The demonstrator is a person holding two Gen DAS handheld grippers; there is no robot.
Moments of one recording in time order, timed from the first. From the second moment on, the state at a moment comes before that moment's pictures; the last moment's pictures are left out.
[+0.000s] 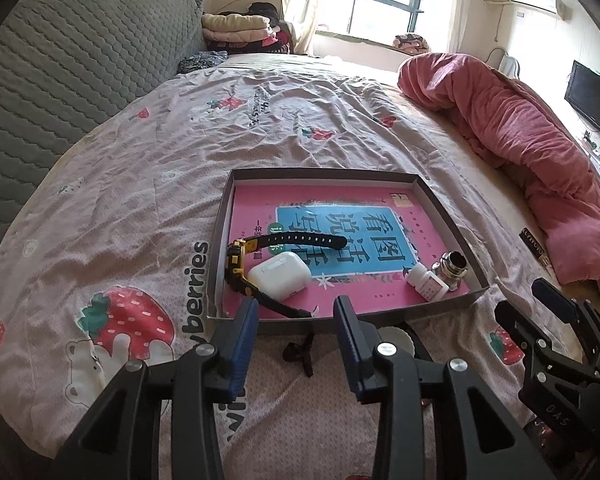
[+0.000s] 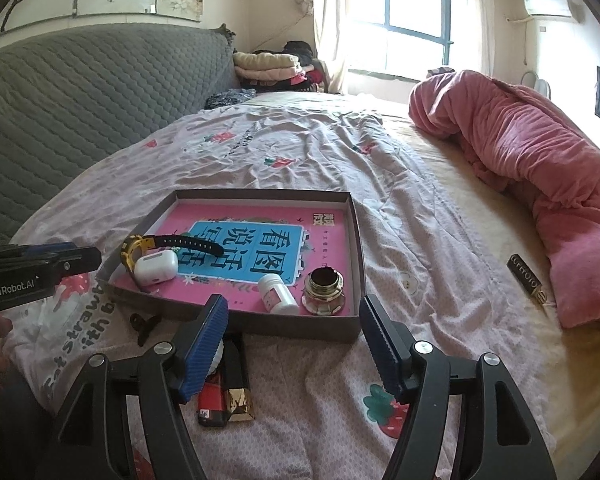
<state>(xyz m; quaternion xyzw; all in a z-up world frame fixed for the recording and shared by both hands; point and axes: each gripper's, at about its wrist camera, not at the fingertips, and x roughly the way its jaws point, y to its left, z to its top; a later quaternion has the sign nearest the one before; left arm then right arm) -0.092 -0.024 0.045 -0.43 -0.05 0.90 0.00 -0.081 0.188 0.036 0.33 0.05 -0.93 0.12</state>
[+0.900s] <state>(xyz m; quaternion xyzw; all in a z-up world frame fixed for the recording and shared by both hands) -0.063 -0.025 0.028 -0.46 -0.04 0.89 0.01 -0.054 0.189 0.017 0.36 0.07 -0.92 0.14</state>
